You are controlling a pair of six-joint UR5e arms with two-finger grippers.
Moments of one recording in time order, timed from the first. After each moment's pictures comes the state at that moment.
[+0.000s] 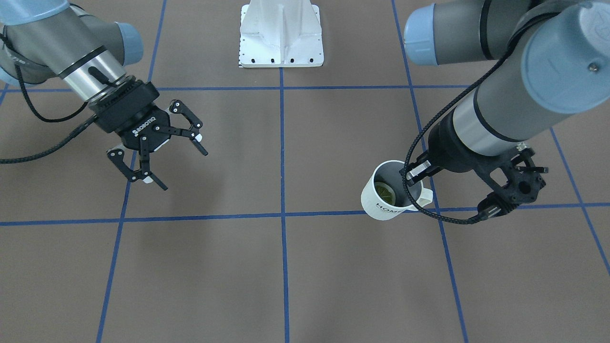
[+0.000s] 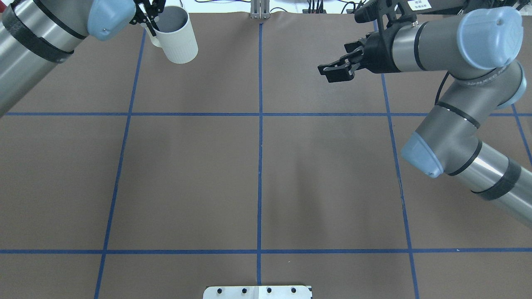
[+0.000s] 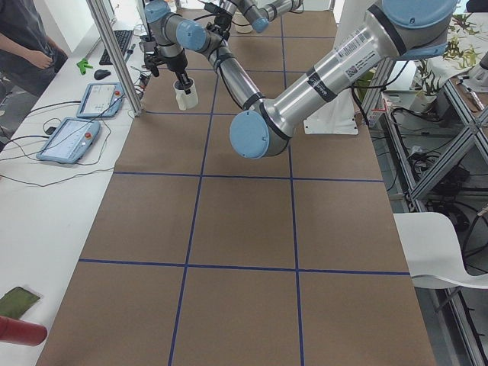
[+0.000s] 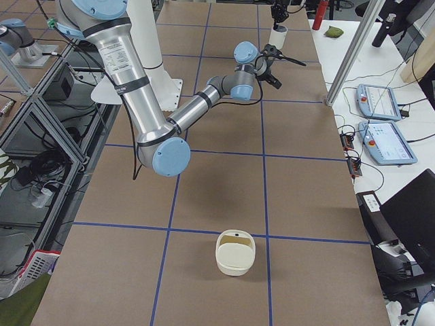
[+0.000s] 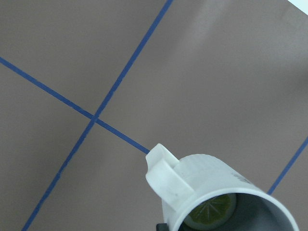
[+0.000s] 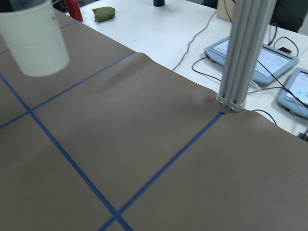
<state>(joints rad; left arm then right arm) -1.08 -2.51 -1.49 -1.16 -2.39 -1.14 0.81 -1.13 1.77 -0.78 1.87 0.53</state>
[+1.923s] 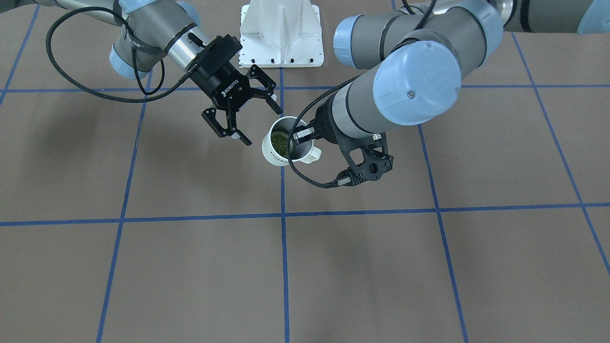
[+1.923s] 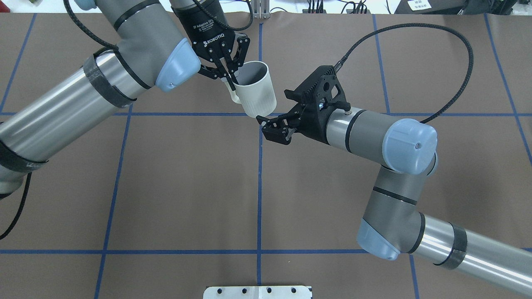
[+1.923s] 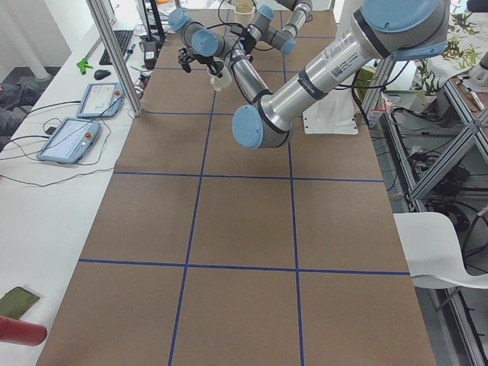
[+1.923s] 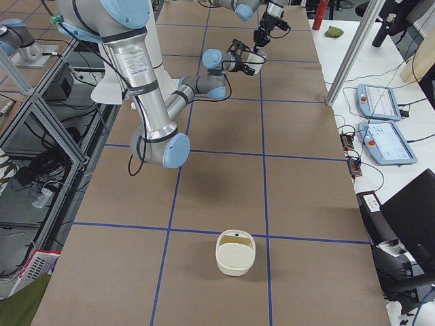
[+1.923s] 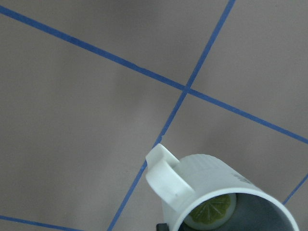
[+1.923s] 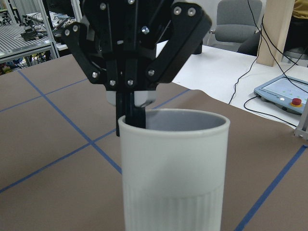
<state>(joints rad) -0.90 -2.57 -1.42 -1.31 -2.64 -1.26 0.51 -1.11 1.77 -0.60 1.51 0.55</state>
